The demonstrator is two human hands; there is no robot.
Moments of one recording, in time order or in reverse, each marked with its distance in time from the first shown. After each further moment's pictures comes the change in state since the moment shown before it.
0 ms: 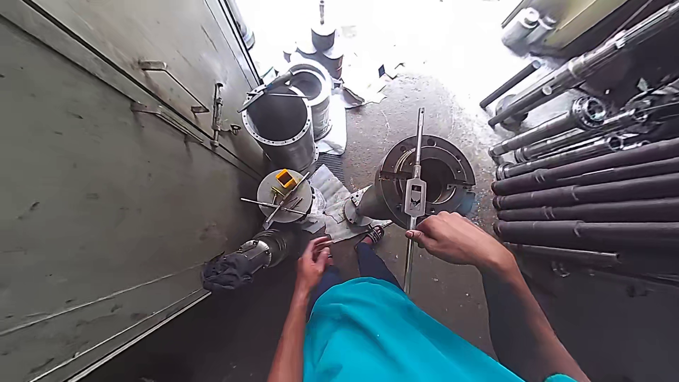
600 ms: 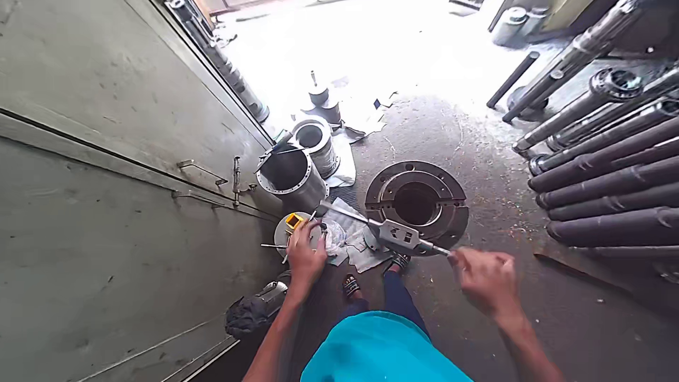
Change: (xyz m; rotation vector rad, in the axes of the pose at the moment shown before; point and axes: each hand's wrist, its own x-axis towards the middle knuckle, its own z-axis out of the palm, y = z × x) left_hand 0.090 0.162 0.018 0.836 0.159 0.209; right_hand -0.015 0.104 0.120 0.200 0.873 0.188
